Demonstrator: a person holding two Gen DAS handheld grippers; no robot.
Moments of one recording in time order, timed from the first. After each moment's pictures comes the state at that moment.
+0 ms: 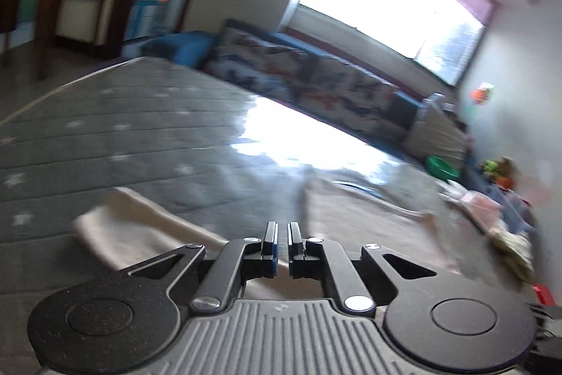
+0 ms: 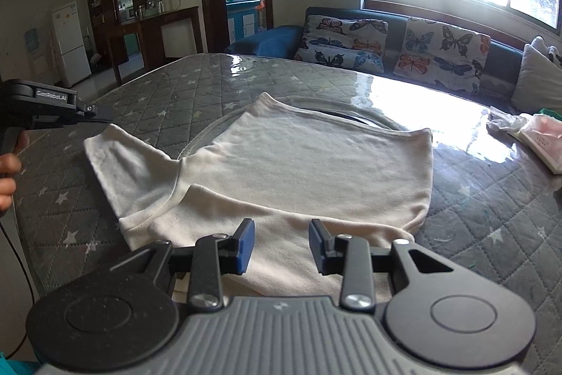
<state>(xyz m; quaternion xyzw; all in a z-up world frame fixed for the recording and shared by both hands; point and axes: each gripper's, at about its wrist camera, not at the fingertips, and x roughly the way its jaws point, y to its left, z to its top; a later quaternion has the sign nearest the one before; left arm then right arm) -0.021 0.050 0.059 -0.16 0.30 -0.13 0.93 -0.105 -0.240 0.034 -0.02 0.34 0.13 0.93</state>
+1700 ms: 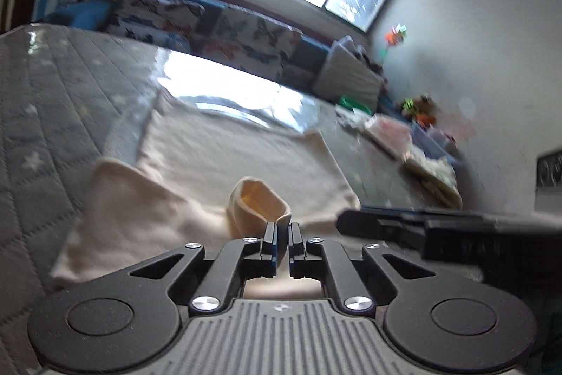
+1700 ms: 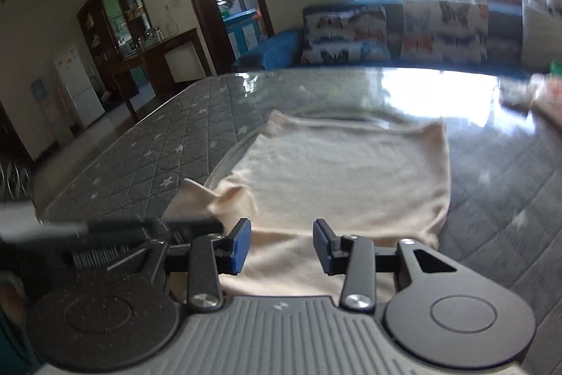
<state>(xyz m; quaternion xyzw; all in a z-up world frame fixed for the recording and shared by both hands) -0.059 -0.056 0.027 -0.13 0.35 -0.29 0.88 -0.087 -0.258 0.043 0.10 0.36 0.16 0.91</state>
